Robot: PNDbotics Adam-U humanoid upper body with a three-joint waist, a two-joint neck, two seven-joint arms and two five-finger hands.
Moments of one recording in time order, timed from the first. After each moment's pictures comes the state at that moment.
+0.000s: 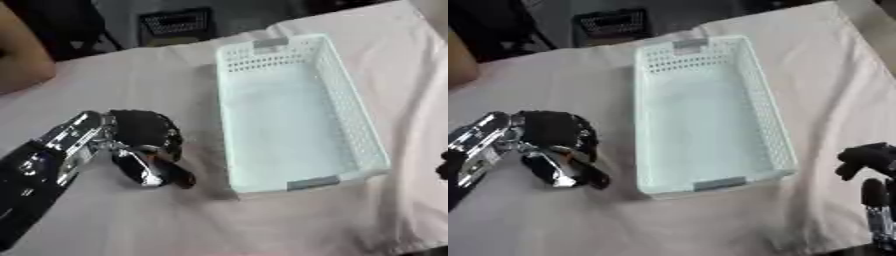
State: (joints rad) left arm -0.66 0.64 -0.49 -1.28 -1.01 -0.78 -0.32; right arm 0.08 -0.22 -0.18 -1.98 0.22 -0.67 0.25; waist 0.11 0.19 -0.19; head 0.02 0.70
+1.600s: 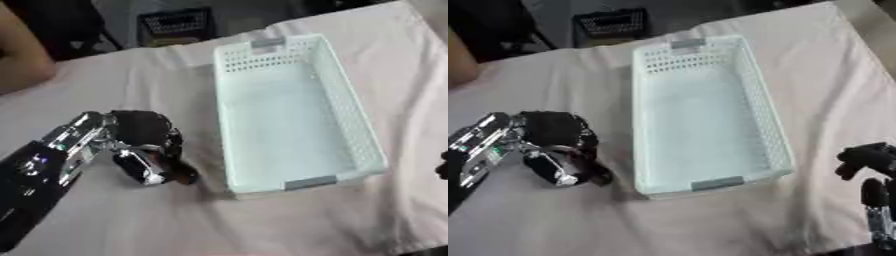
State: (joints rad) left arm -0.66 0.63 -0.48 -1.28 -0.99 -0.77 -0.33; right arm 0.08 -0.22 -0.18 -1.98 0.22 -0.68 0.25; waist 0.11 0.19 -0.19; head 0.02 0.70
